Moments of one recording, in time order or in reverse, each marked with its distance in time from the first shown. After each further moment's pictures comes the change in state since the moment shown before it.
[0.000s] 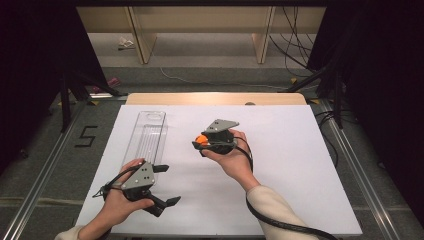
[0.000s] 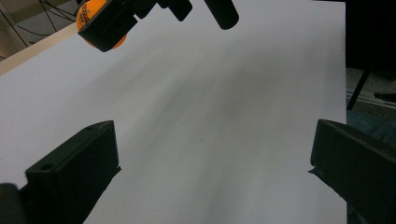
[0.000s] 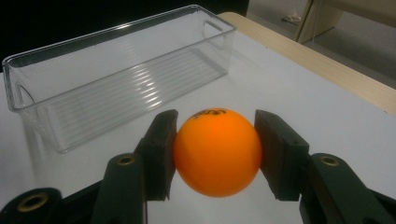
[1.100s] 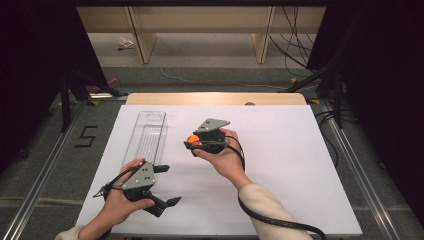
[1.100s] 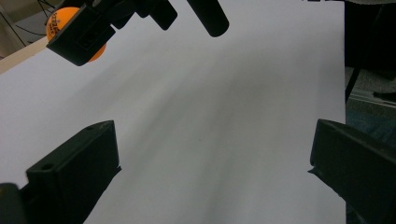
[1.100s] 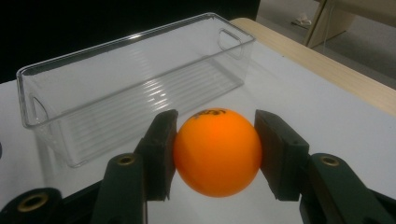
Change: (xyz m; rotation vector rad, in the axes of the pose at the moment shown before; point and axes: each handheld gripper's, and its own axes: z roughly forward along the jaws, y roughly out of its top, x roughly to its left) left arm 0.000 0.000 0.001 0.001 -0.004 0.001; right arm 0.012 0.011 0.015 -0.005 0.034 -0.007
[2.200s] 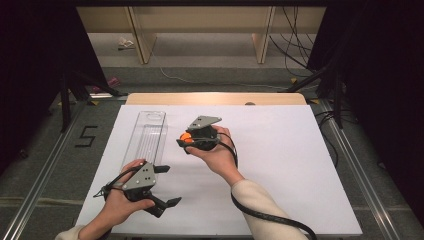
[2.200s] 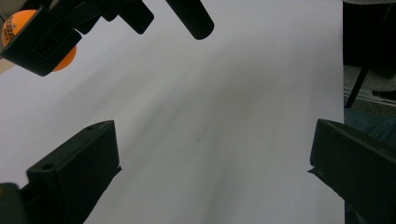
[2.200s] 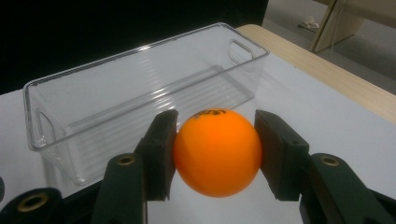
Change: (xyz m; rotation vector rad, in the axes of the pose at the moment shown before) left arm -0.001 0.000 0.001 0.004 -0.005 0.006; right arm 0.007 0.015 0.014 -0.002 0.018 -0.014
